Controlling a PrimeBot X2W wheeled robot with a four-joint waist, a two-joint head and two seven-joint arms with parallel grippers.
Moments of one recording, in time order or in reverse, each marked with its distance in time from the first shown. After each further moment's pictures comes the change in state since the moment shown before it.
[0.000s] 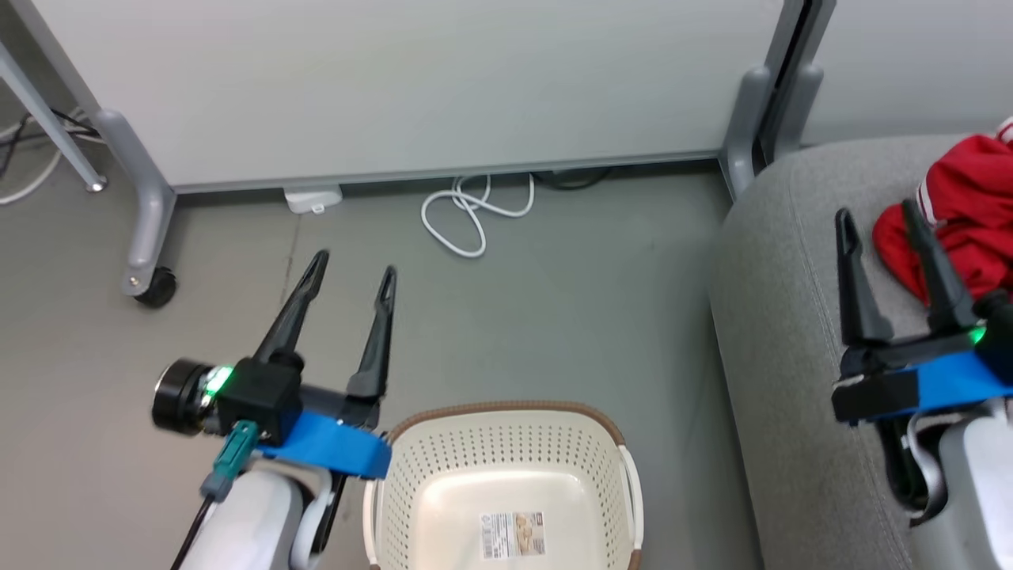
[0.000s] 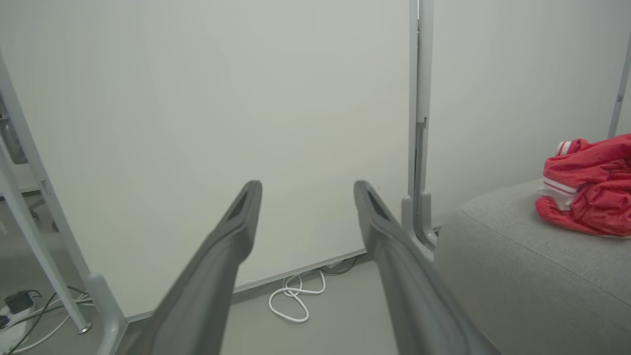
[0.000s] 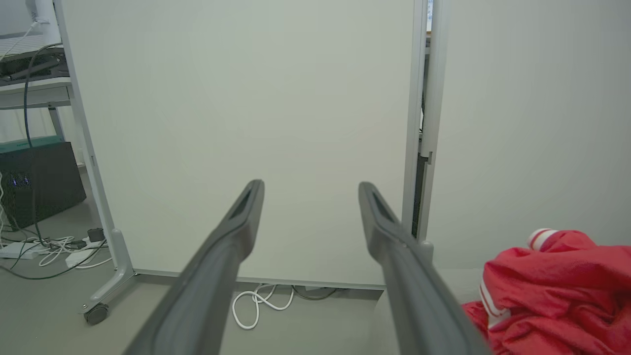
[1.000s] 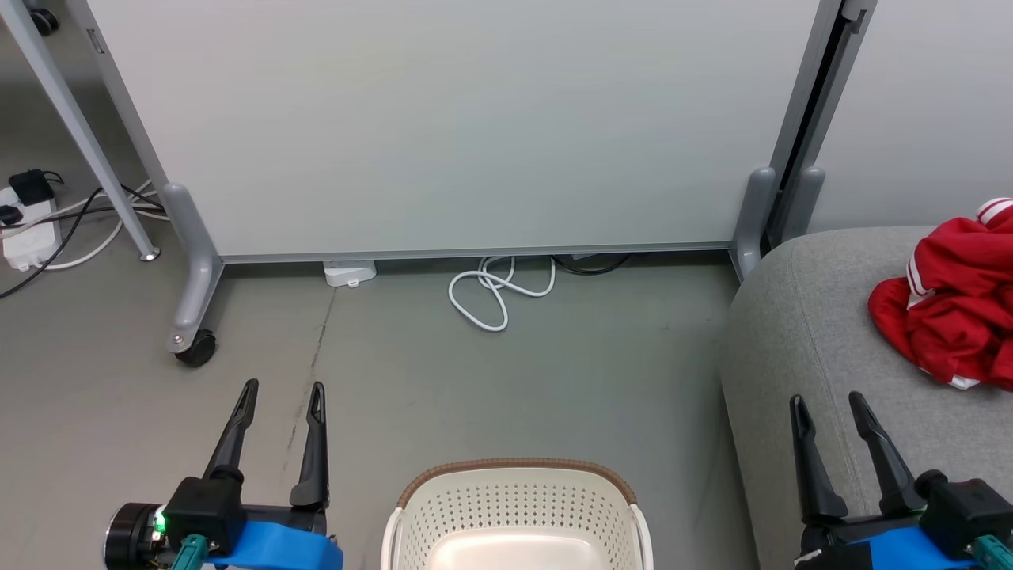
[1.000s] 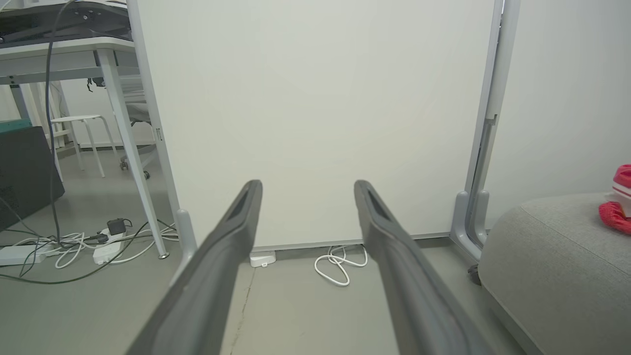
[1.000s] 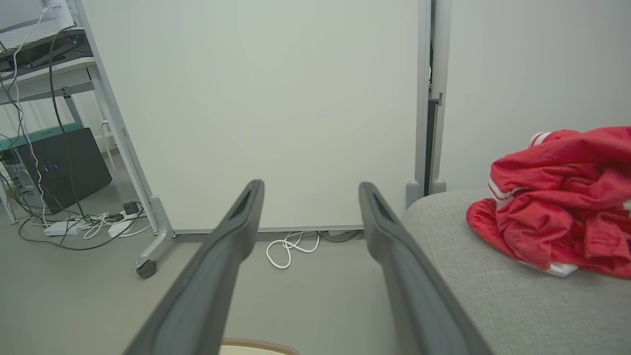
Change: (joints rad) left arm 0.290 -0.060 0.222 -0.040 0.067 -0.019 0.000; right arm 0.372 0.147 -0.030 -0.096 -0.049 0.000 0.000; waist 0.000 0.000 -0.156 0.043
